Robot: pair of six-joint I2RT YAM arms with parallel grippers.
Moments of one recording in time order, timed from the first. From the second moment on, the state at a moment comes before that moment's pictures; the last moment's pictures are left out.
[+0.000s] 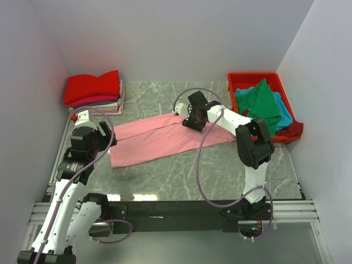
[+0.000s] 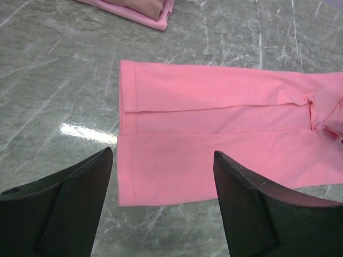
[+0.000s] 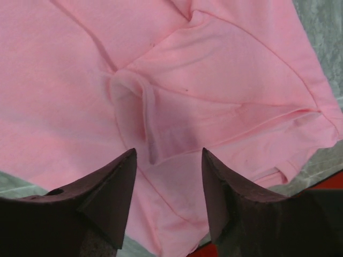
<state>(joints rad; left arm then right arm) -0.12 0.67 0.72 -0.52 -0.16 -0.41 0.49 1.96 1.45 -0.59 -0.01 -0.76</state>
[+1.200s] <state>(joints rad) -0.12 0.83 0.72 -0.45 -0.11 -0.46 0.49 2.01 1.67 -0.56 -0.12 -0.68</state>
